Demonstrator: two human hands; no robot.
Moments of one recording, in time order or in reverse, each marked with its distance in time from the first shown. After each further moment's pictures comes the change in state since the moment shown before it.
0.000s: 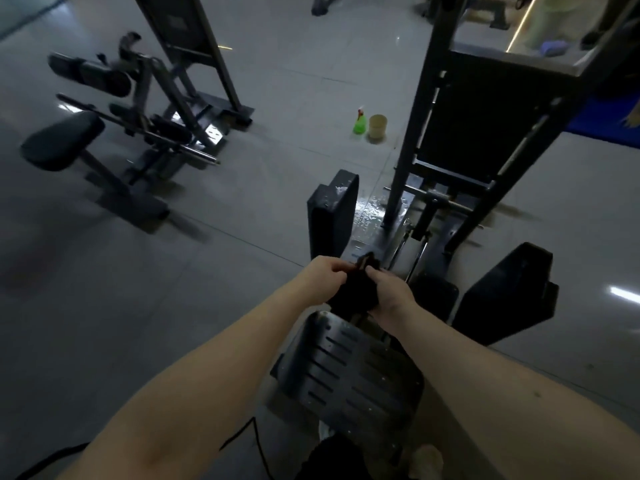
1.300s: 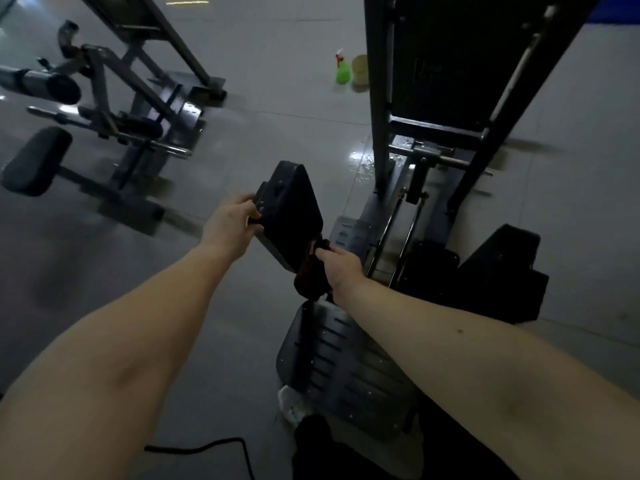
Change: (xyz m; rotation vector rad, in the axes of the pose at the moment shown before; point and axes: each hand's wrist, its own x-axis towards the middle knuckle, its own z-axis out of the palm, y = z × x) left_hand 0.133 0.024 -0.080 0.822 0.403 0.164; right_hand 0.094 -0.062 -0.004 -0.036 -0.067 0.109
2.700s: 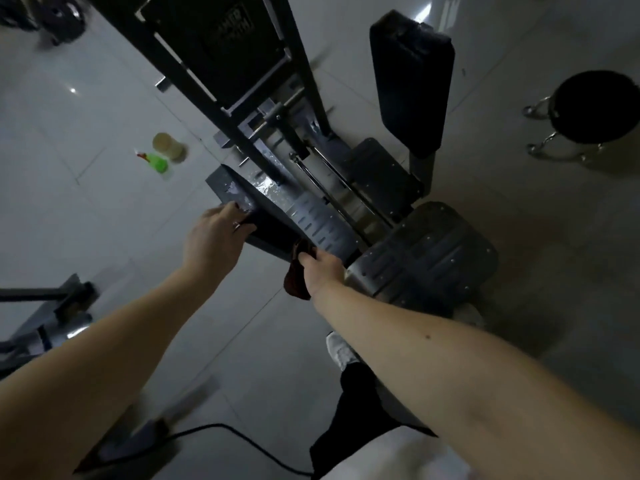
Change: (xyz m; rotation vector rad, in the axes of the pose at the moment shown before) left_hand 0.059 -0.077 -0.020 0.244 -0.105 0.933; right_hand -0.005 0.134 0.204 0.544 0.640 -0.234
